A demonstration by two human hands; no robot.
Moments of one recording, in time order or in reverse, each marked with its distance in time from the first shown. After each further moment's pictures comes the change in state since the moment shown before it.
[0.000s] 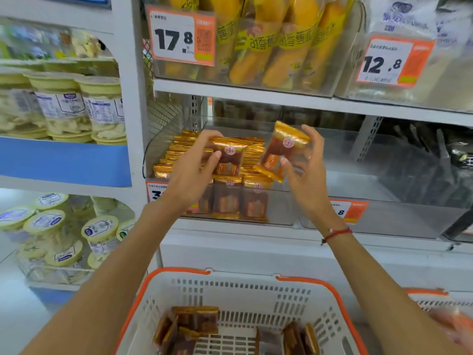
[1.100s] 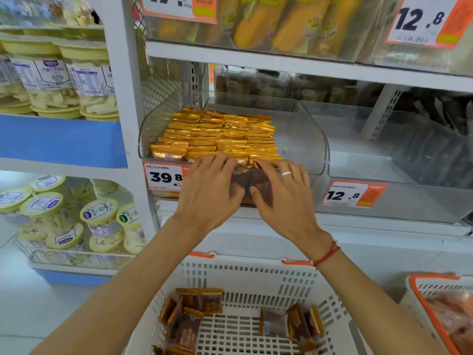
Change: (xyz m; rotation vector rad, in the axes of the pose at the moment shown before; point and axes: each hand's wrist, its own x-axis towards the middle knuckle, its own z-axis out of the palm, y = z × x) left_hand -0.037 -0.026 0.043 0.755 -0.012 0.231; right_hand -0.054 0.034 0.035 -0.910 -0.231 -0.226
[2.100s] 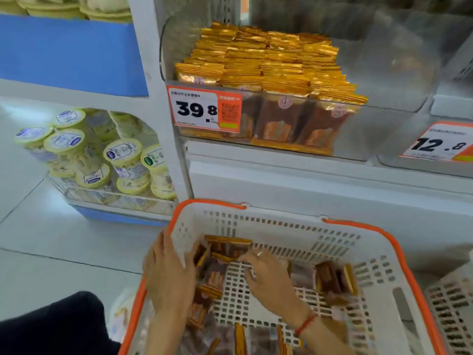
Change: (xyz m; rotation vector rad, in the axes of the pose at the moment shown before) left_hand -0.249 -0.034 0.070 -0.039 -0.310 -1.010; right_hand -0.215 -0.065 0.140 0.392 -0.545 0.035
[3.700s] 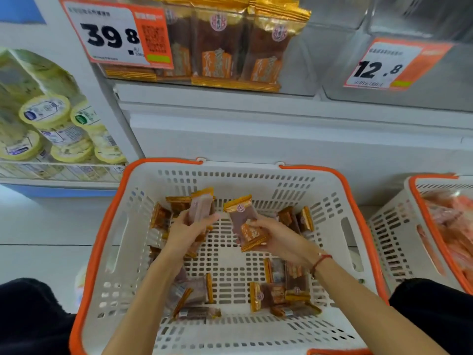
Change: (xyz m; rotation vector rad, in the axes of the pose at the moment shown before) left_hand -0.028 0.039 0.042 -0.736 -0.817 -0.374; right_hand -0.044 0.061 -0.049 1.465 -0.450 0.873
